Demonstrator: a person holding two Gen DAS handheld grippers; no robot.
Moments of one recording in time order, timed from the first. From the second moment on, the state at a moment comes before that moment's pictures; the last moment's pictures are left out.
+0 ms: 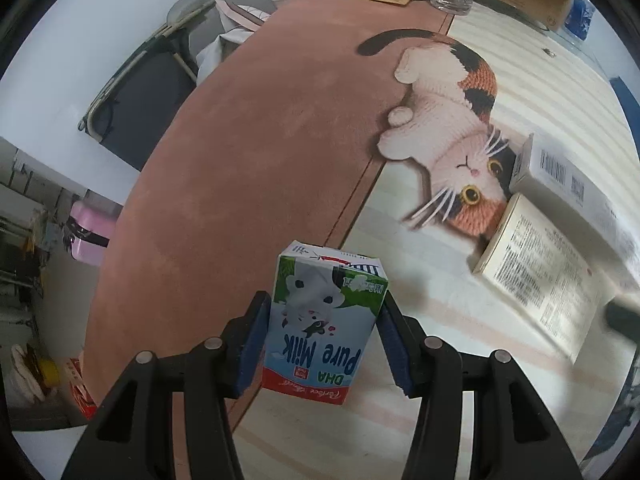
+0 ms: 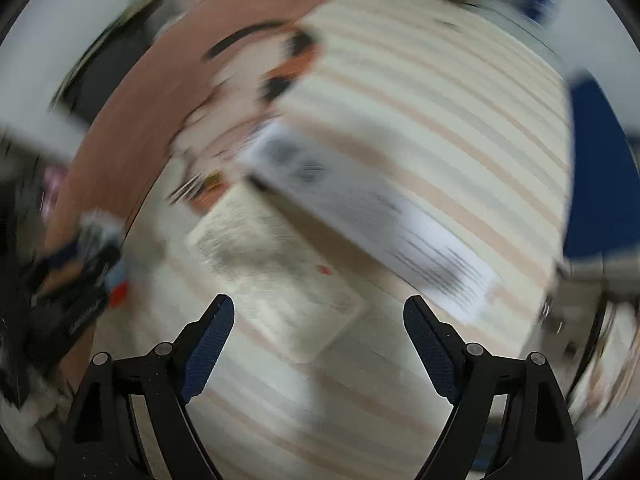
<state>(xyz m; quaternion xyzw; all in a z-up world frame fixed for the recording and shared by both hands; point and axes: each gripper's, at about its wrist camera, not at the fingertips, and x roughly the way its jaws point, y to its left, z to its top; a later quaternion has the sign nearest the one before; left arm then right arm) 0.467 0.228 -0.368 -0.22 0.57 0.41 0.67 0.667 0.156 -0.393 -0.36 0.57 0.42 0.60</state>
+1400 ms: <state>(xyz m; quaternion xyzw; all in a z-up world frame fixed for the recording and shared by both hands) 0.168 0.125 -0.263 -0.17 0.54 0.23 0.80 0.305 -0.076 -0.322 0.03 0.63 0.21 0.75</state>
